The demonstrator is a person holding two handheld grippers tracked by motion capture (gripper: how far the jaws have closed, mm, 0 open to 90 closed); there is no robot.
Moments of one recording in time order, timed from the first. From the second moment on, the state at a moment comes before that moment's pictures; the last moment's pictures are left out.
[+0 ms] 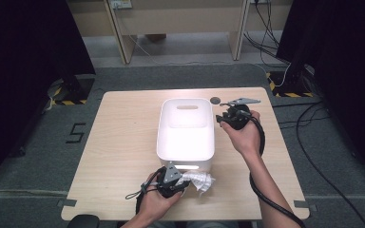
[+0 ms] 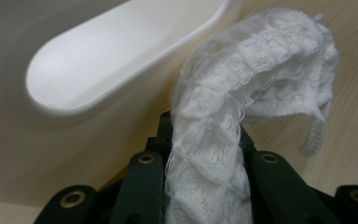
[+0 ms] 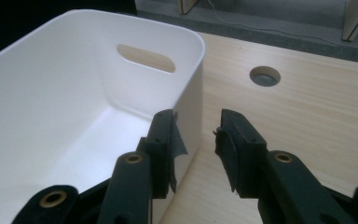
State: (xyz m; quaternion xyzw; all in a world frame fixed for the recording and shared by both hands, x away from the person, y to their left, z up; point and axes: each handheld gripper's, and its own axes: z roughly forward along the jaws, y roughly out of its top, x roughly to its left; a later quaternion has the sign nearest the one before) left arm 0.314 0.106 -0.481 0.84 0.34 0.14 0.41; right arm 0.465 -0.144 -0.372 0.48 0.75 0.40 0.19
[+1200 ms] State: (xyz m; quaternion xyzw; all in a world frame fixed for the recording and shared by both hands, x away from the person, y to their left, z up) left arm 0.304 0.129 -0.445 0.81 0.34 0.16 0.44; right arm 0.471 -0.119 -0.379 0.49 0.77 0.38 0.17
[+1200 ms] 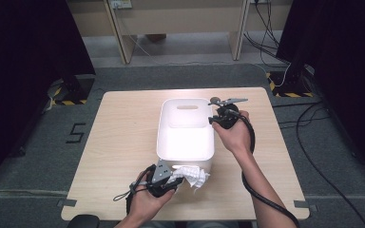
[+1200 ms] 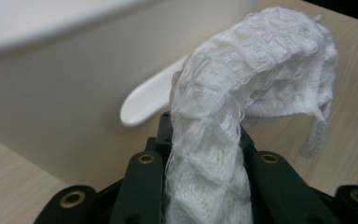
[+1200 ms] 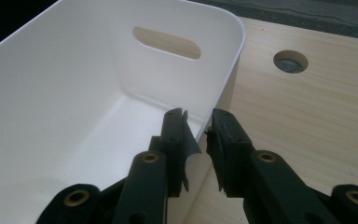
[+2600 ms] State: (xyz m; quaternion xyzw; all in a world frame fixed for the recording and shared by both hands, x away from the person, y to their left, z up) left arm 0.316 0.138 -0.485 0.82 0.37 0.14 0.41; right arm 0.469 -0.118 -0.379 0.49 0.77 0.37 0.17
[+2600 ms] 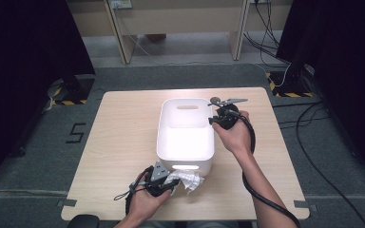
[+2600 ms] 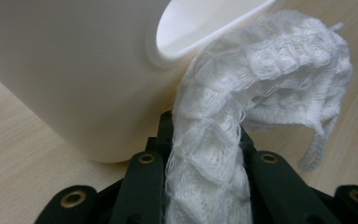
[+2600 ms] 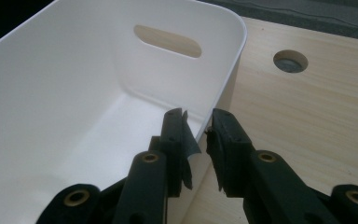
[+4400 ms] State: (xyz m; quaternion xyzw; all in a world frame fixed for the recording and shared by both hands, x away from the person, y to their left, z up) left arm 0.307 0.166 -0.430 0.79 0.37 0.17 0.46; right arm 0.468 -0.118 -0.378 0.48 0.78 0.37 0.18
